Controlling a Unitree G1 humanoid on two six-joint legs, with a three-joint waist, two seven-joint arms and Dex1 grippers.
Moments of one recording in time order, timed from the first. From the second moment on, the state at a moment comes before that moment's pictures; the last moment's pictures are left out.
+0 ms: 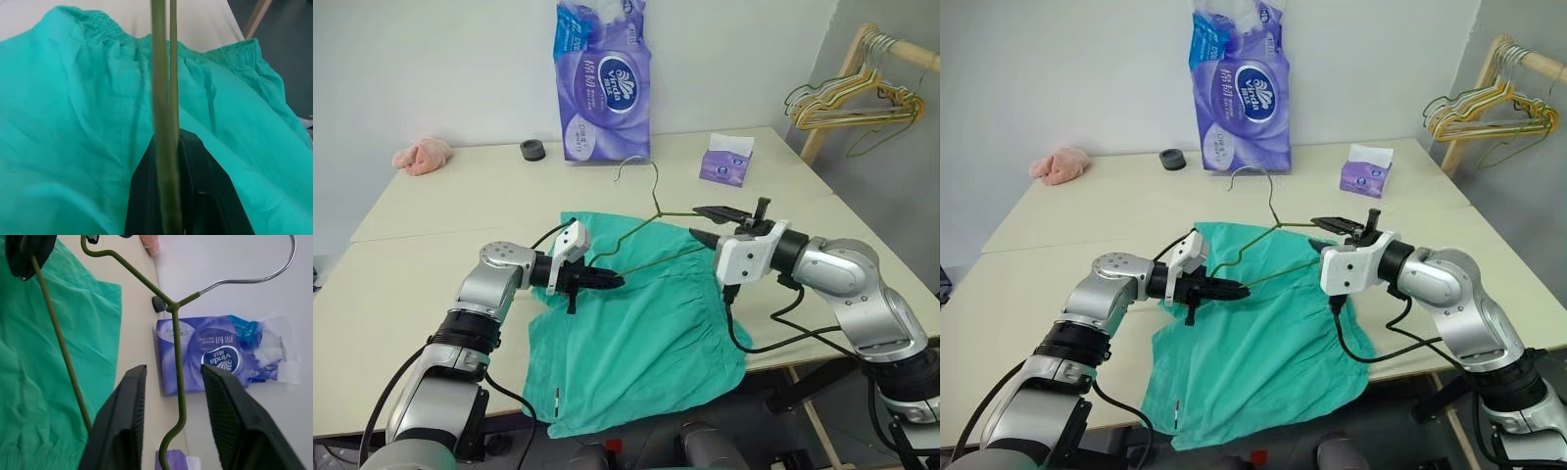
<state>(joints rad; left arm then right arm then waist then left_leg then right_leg) -0.63 0.57 -0.17 0.47 -0.24 0.26 -1.41 -0.43 -0.70 0.20 -0.35 -0.27 -0.06 0.75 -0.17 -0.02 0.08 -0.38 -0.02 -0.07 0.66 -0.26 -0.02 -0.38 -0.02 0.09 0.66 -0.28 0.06</state>
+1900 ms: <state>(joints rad) -0.64 0.64 -0.25 0.33 -0.06 0.01 -1.42 -0.54 -0.92 0.38 -0.35 0.22 0.86 1.05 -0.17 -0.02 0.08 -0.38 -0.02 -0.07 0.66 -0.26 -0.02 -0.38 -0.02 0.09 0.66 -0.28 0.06</state>
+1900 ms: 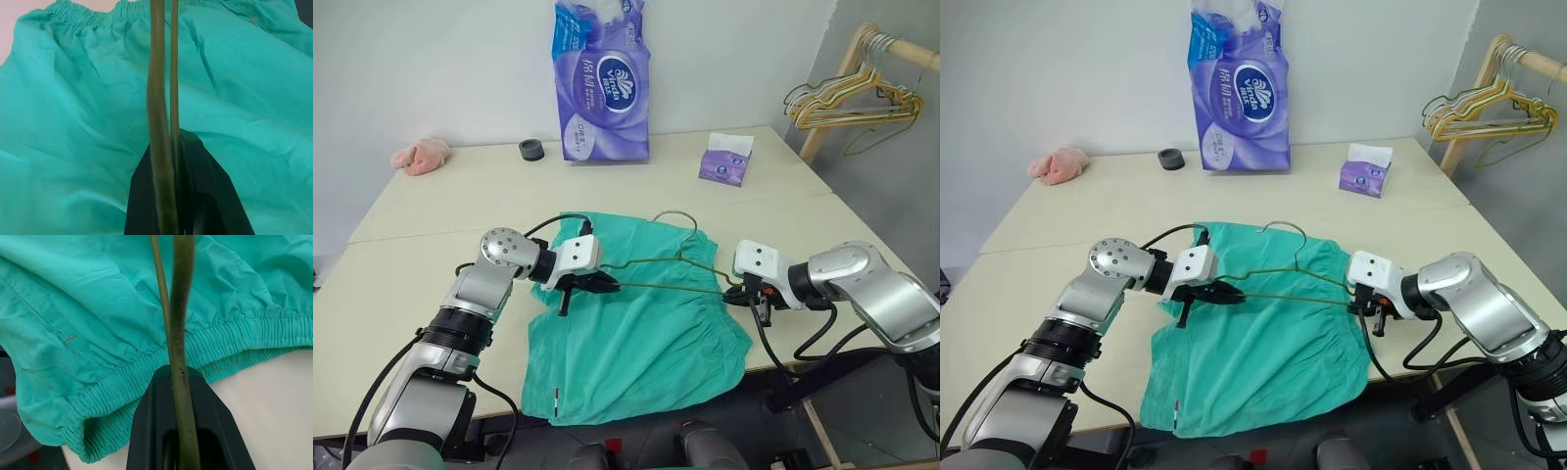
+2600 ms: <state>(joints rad) -0.77 0.58 -0.03 0.47 -0.22 0.16 -1.20 -0.41 -0.95 0.17 -0.38 0.30 0.97 1.00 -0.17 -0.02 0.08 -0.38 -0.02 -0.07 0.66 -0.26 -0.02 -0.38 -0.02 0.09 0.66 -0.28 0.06</state>
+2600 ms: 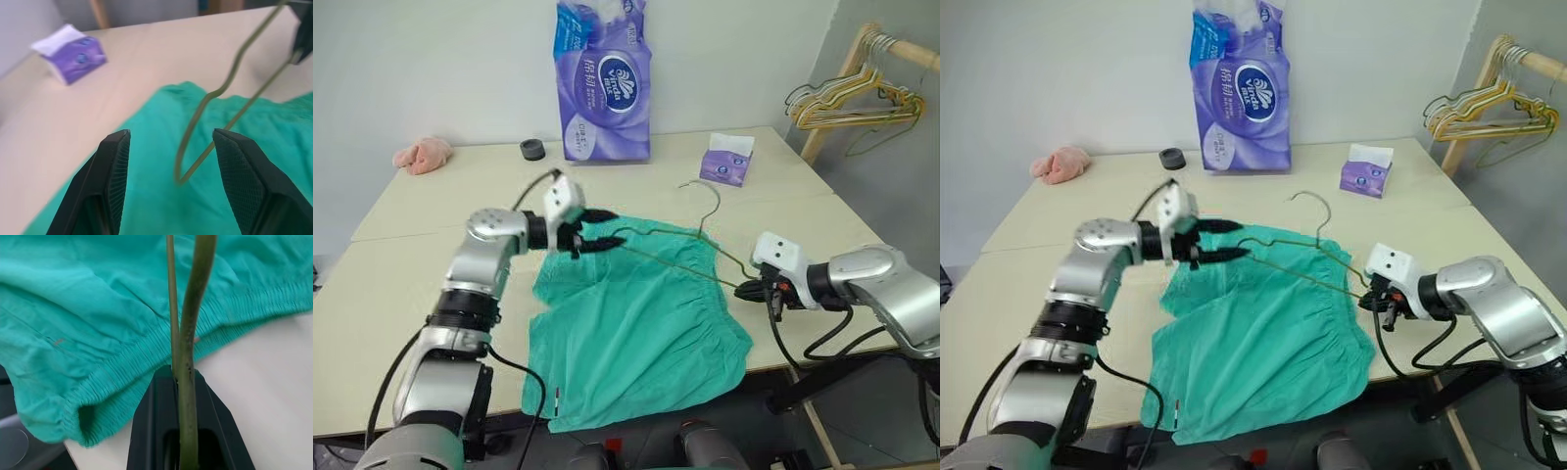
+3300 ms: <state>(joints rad) -0.57 0.63 -0.11 0.32 -0.27 0.23 -1.41 0.24 -0.87 -0.47 -0.59 0.60 1.36 0.89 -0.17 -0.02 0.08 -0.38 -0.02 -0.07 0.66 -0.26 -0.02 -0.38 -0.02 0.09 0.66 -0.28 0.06</state>
